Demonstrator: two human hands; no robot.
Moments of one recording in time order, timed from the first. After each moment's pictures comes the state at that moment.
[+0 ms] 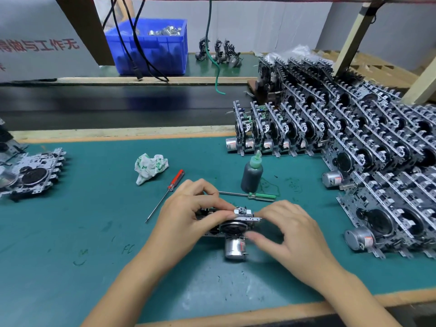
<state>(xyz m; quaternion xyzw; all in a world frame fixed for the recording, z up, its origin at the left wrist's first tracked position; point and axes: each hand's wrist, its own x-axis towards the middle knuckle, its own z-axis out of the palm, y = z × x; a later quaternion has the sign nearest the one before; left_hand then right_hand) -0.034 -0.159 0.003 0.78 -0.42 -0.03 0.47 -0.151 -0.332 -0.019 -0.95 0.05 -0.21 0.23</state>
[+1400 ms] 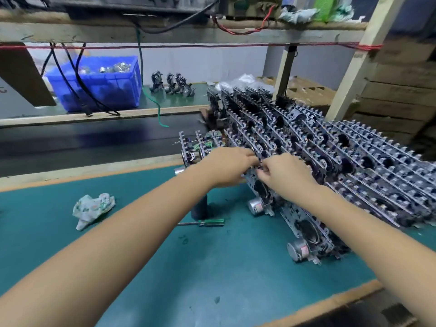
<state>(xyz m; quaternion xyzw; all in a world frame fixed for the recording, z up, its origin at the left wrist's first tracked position) 0.011 -0.371 0.062 0.72 -0.68 0.10 -0.04 -0.110 -0.472 0.049 -0.96 0.24 -0.12 0.01</state>
